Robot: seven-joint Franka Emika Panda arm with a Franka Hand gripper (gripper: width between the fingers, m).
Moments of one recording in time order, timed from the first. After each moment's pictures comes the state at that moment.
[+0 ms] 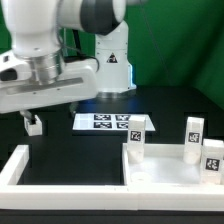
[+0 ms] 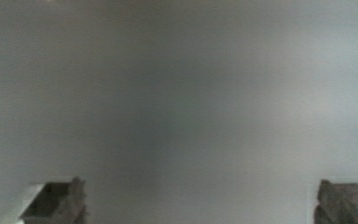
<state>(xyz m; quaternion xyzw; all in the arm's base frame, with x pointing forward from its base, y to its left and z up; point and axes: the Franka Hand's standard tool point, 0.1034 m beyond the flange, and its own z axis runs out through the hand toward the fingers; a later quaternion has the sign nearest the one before) 0.469 -0.193 0.057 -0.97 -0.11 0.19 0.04</state>
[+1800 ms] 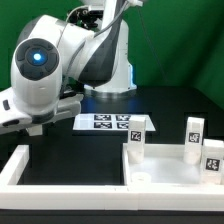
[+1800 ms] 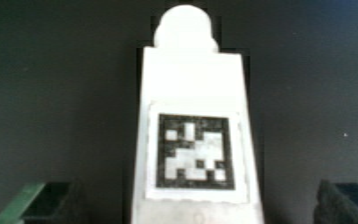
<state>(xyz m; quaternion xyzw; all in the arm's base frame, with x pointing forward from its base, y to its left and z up) 0.390 -0.218 0.005 -0.90 -0.18 0.39 0.00</state>
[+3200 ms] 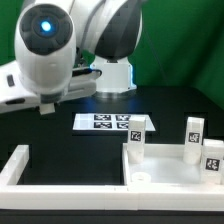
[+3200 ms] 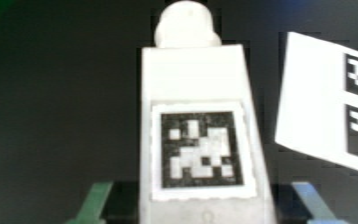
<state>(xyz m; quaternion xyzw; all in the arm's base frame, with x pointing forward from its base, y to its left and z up) 0.464 -0.187 0.086 -0.89 -0.14 0.42 0.01</state>
